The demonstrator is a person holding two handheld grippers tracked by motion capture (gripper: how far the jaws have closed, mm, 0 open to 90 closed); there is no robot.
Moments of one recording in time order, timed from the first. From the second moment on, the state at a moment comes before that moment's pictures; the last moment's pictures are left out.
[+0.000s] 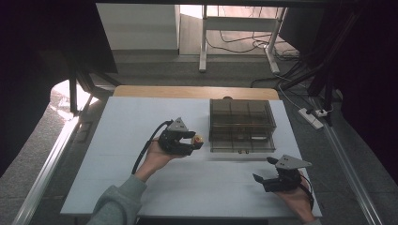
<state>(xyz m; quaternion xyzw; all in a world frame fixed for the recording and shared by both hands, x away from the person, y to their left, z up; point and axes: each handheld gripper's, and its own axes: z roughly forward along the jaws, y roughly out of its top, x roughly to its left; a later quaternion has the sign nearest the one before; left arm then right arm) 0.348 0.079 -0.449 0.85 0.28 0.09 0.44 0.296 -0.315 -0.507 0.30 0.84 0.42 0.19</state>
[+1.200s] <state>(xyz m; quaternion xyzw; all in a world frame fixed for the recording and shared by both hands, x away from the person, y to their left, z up) 0.364 0.032 -0.453 0.86 0.26 0.08 0.44 0.296 -0.315 -0.506 0.30 0.84 0.42 0.19</state>
